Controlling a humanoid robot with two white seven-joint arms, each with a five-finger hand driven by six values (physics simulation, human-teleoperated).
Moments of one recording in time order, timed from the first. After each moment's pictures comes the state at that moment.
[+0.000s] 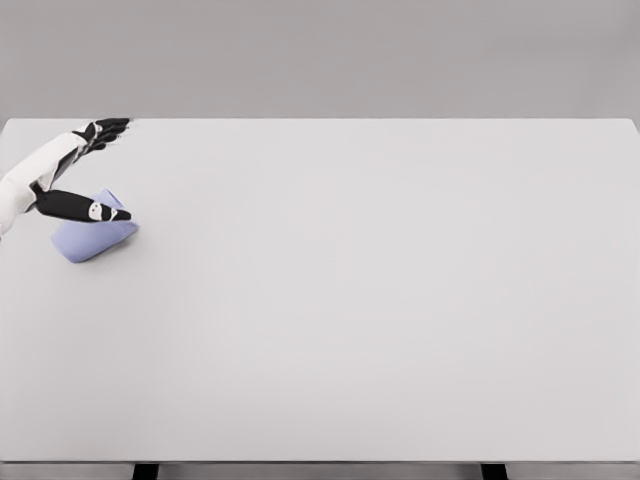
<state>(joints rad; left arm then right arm) -0.40 1.08 -0.61 -1.77 0.46 0.12 0.00 -0.06 0.00 -0.22 0.18 -0.35 -0.08 0.15</state>
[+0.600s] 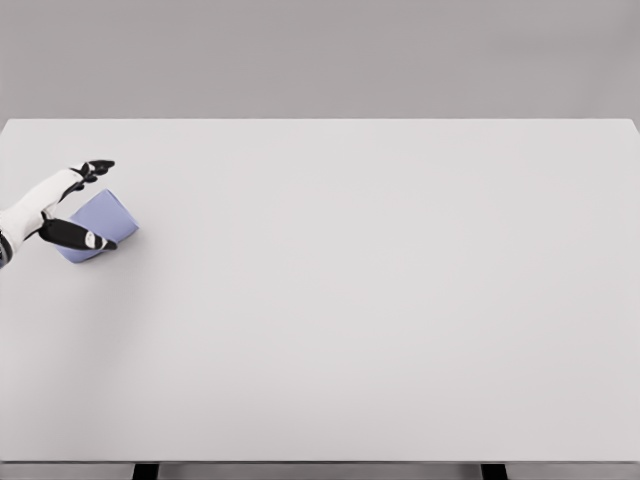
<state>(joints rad) -0.38 1.03 -0.63 -1.77 0.35 0.41 0.00 -0.06 0.00 -0.22 0.18 -0.35 -0.08 0.15</state>
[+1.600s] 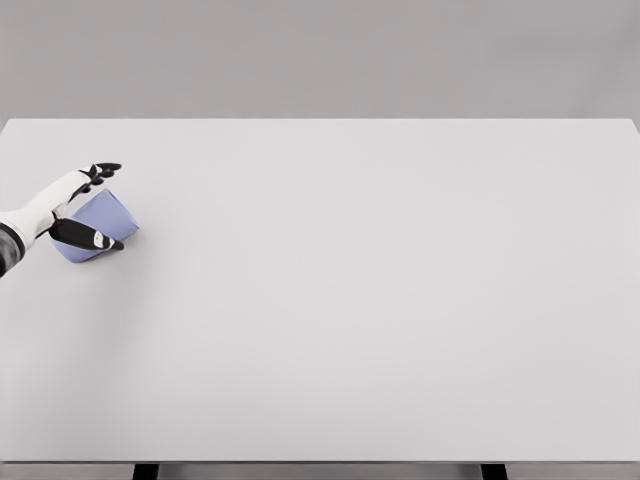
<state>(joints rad) -0.40 0.98 -0.64 -1.72 0.31 0.44 -0.02 -0.06 0.00 -0.22 0.18 -0.35 -0.08 0.15</state>
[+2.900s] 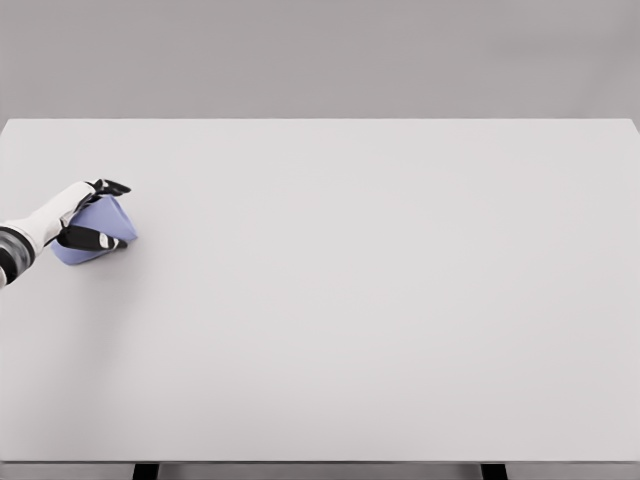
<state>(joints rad) -0.41 0.94 -0.66 -1.65 0.32 0.44 -0.02 -0.06 0.00 -0.22 0.18 -0.35 -0.08 0.15</state>
